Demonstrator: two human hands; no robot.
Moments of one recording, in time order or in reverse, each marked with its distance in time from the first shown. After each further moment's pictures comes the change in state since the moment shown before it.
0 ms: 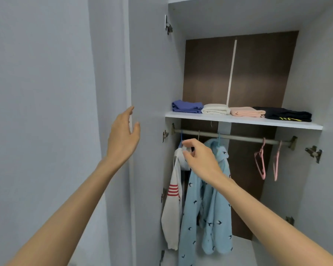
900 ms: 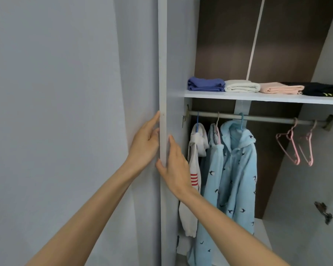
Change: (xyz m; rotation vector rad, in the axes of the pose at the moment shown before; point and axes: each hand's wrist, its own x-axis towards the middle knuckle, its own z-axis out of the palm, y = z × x) left_hand 0.022 -0.124 0.014 -0.371 -0.363 -0.129; right_hand 0.052 -0.025 0.233 -0.045 0.090 -0.030
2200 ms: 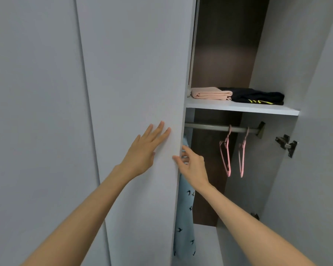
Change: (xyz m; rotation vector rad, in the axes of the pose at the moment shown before) left_hand 0.135 -0.022 0.308 0.798 -0.314 0.391; right_hand 0.060 0.311 -0.205 0.243 0.056 0.181
